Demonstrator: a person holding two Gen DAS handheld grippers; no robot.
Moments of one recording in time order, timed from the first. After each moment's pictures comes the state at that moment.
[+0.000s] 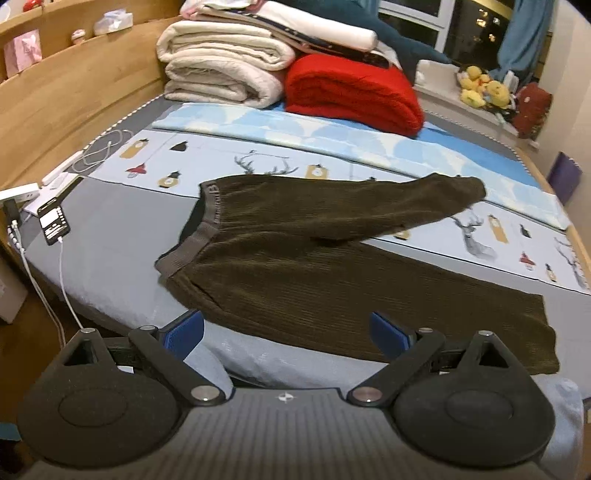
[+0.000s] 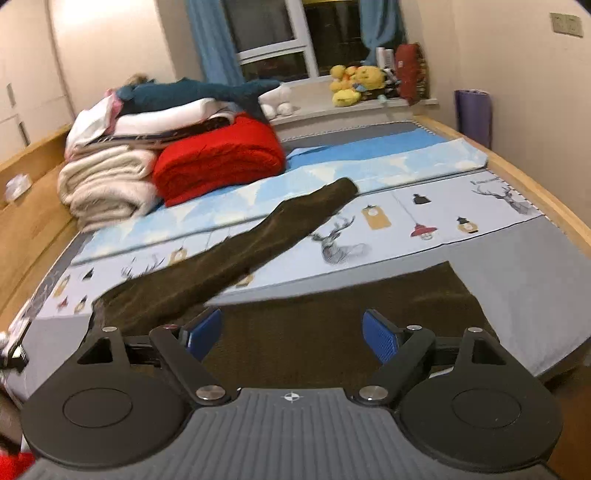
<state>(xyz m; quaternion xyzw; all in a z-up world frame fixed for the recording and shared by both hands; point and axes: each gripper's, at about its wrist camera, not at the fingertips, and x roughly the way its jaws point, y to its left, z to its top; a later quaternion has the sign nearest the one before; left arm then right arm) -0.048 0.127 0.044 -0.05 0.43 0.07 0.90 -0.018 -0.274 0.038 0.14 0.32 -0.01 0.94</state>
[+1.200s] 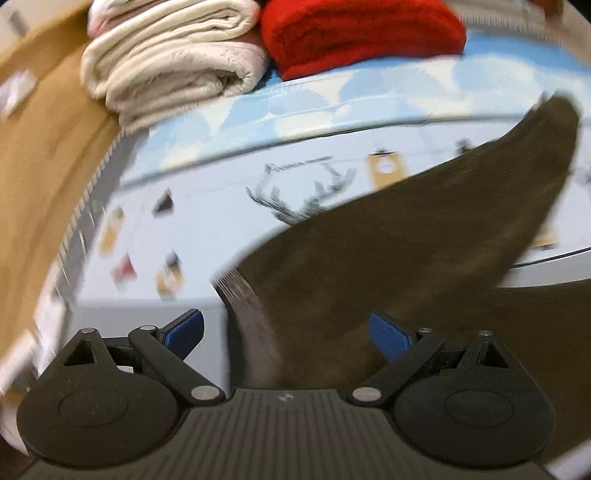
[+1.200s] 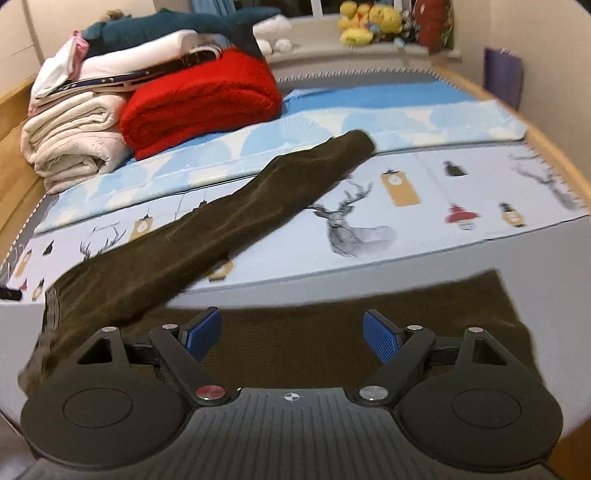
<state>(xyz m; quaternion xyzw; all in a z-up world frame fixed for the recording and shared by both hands) 0.326 0.215 -0.080 0.18 0.50 0.07 0.84 0.241 -0.271 -0.042 0.13 0.43 -0.01 0.89</state>
